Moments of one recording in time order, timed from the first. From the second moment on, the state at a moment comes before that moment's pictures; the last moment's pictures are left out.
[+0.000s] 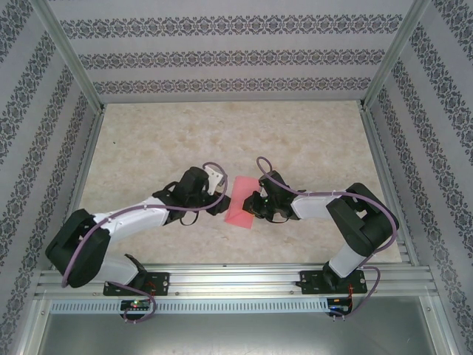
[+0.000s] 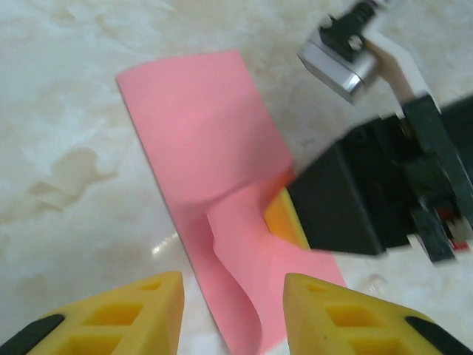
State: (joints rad) left arm -0.70 1.37 0.67 -0.05 0.26 -0.31; right arm 0.63 1.65 0.63 0.09 -0.39 0.98
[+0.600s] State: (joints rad) left arm -0.79 1.54 0.64 0.08 0.45 -0.44; right arm 0.63 1.65 0.63 0.09 -0.39 0.98
